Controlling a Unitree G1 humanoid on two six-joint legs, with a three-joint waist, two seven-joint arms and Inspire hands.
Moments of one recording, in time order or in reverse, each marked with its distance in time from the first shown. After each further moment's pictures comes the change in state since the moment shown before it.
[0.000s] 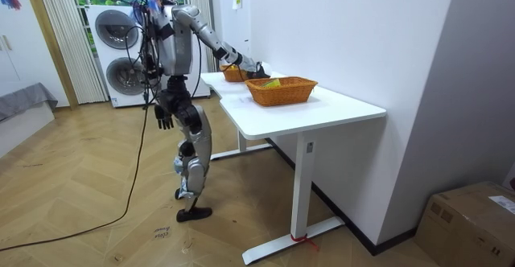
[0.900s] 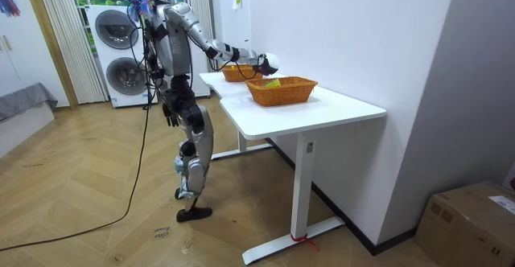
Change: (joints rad) left arm 0.065 -0.003 0.121 0.000 0.031 0.008 -0.031; right arm 0.108 -0.015 -0.136 -0.219 -0.053 0.098 0.073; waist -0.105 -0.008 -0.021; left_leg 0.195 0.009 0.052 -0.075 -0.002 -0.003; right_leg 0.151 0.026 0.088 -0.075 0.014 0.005
